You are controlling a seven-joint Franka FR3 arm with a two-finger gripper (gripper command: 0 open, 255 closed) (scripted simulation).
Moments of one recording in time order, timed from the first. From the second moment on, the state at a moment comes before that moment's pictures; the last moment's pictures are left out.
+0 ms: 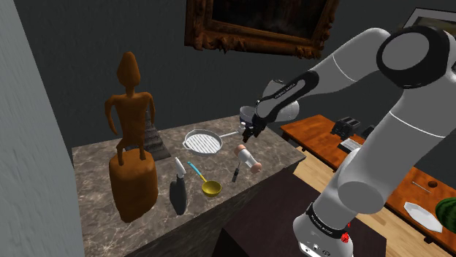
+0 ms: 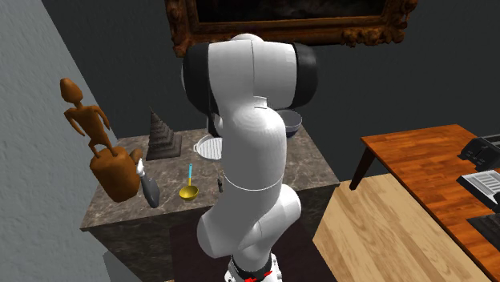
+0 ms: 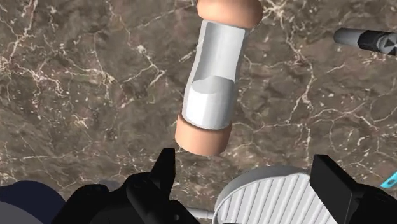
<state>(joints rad) 0.06 -0.03 -0.36 -2.63 0.04 2.74 -0.28</state>
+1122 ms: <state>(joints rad) -0.29 0.41 0.05 -2.58 0.61 3.19 -0.67</state>
